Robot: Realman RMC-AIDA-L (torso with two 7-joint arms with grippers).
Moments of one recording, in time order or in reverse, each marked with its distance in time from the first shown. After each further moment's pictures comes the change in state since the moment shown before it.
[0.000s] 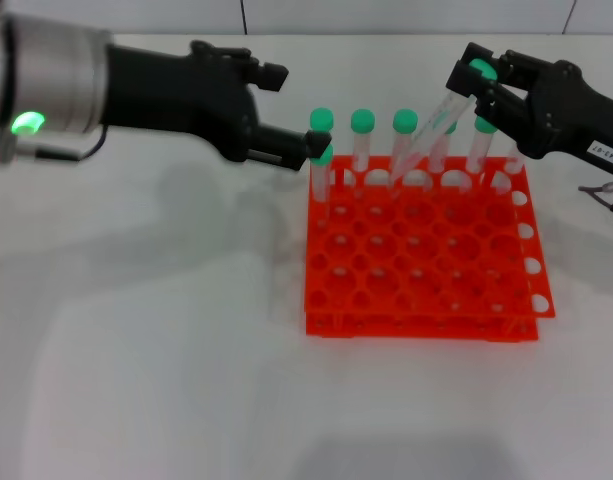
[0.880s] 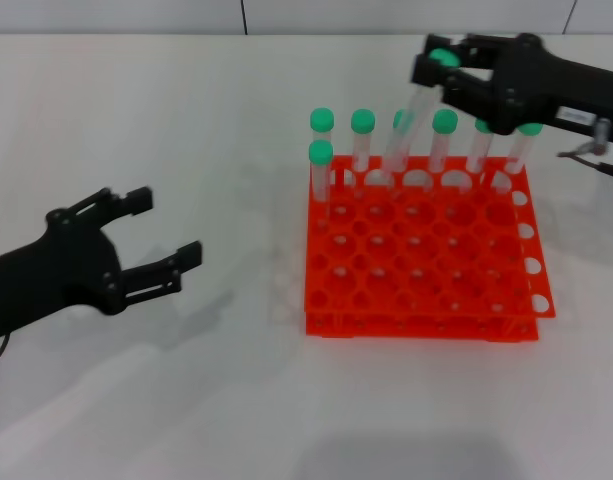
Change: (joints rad) left arm 0.513 -0.002 0.014 -0.328 -0.552 -0.127 0.684; right arm 0.063 -0.026 -0.096 -0.167 -0.080 0.103 0.166
